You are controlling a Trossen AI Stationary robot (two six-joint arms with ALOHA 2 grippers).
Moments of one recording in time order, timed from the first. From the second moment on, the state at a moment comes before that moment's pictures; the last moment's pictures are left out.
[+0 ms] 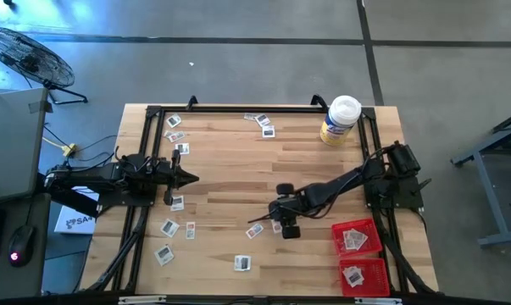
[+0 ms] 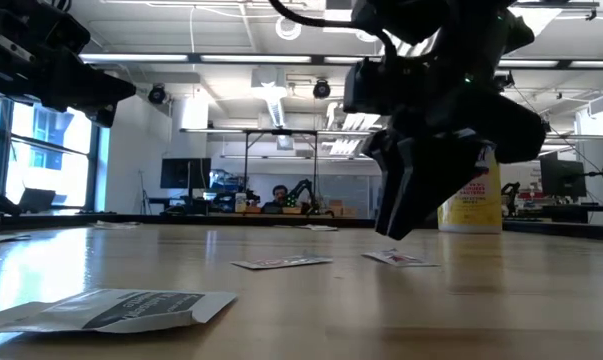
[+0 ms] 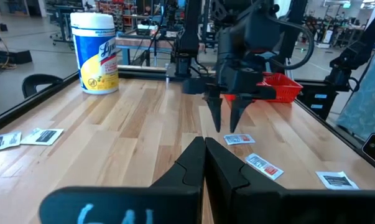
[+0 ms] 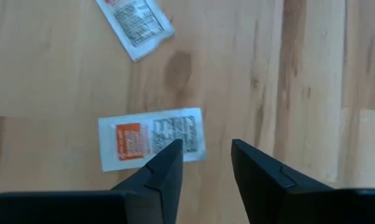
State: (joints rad) left arm 0.00 0.03 0.06 -0.08 0.03 -0.06; right arm 0.27 1.83 1.06 -0.34 0.11 0.15
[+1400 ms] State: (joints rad) left arm 0.00 0.03 0.06 -0.08 0.03 -0.06; right arm 0.27 1.79 1.05 -0.40 0.19 0.30
